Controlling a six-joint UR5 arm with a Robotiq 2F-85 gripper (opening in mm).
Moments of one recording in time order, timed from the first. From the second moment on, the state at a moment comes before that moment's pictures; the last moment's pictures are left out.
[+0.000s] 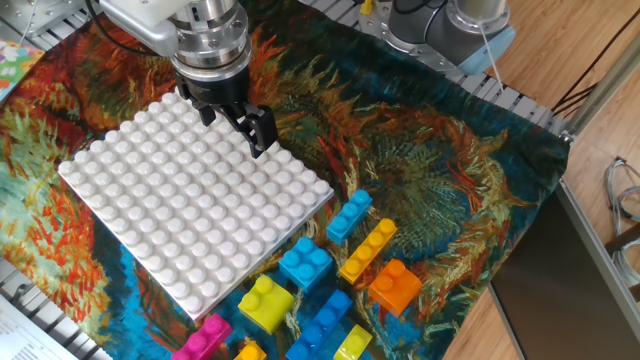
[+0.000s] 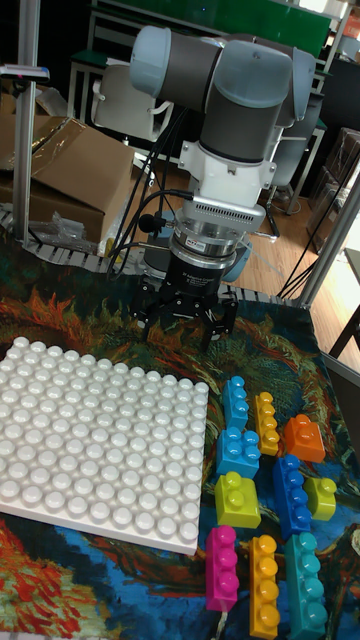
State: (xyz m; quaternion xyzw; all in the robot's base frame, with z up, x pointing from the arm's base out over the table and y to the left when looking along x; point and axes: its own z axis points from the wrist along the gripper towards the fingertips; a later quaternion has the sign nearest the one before) arm 0.544 0.002 0.190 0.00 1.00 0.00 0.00
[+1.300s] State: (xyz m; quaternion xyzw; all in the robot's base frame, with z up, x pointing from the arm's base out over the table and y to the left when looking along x) arm 0.597 0.028 0.195 -0.01 0.99 0.05 0.10
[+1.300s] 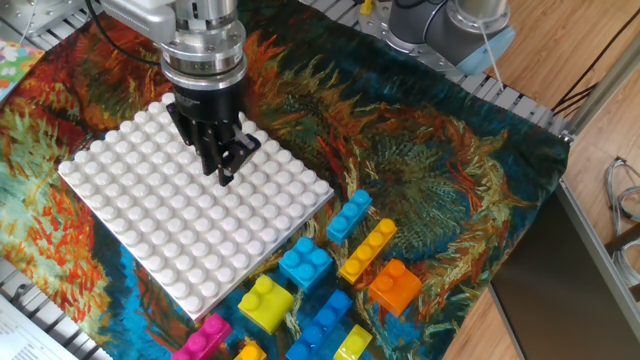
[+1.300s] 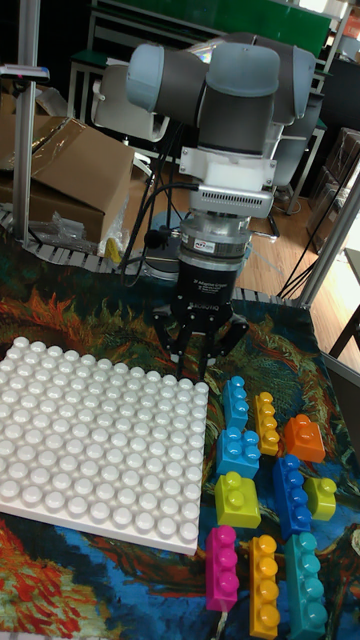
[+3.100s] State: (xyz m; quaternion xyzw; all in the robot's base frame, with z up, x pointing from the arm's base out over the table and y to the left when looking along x) arm 0.603 0.093 0.183 -0.03 1.00 0.05 0.04
